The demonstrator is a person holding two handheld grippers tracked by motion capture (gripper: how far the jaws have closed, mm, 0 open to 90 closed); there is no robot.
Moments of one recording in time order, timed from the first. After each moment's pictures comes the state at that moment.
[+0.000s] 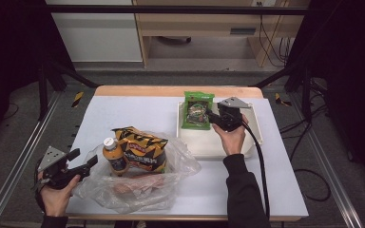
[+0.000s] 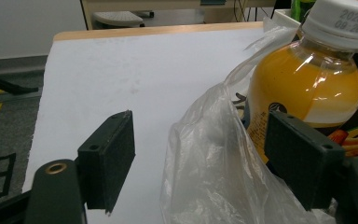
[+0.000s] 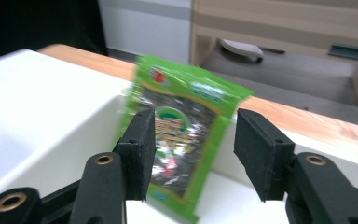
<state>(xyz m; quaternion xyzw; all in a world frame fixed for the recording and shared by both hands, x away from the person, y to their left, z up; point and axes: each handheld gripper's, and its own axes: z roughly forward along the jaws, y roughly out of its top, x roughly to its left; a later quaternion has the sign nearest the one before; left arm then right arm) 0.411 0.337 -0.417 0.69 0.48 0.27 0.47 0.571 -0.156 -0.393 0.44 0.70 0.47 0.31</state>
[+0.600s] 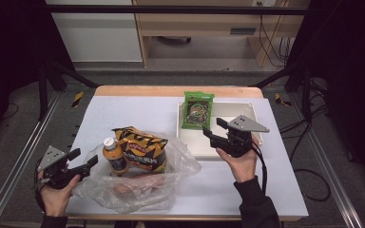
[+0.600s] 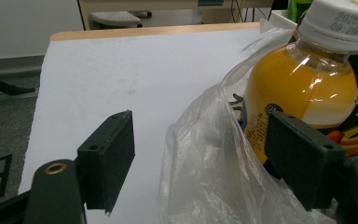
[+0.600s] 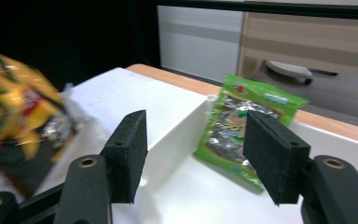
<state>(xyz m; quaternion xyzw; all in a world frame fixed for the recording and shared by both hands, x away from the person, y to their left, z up) 0.412 0.336 -0.417 0.69 0.48 0.27 0.47 0.467 -0.157 -0.355 0.38 0.71 0.54 0.26</state>
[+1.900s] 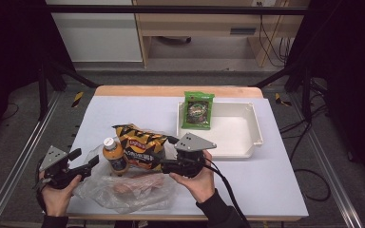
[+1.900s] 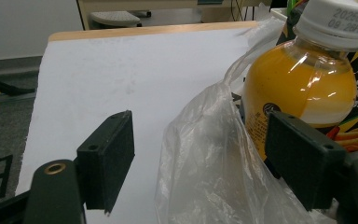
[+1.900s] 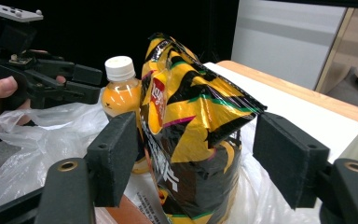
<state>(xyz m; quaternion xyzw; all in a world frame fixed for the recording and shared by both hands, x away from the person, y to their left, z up) 0.412 0.334 -0.418 0.69 0.48 0.27 0.47 0.429 -0.040 -0.365 0.29 0.75 0.56 0.18</state>
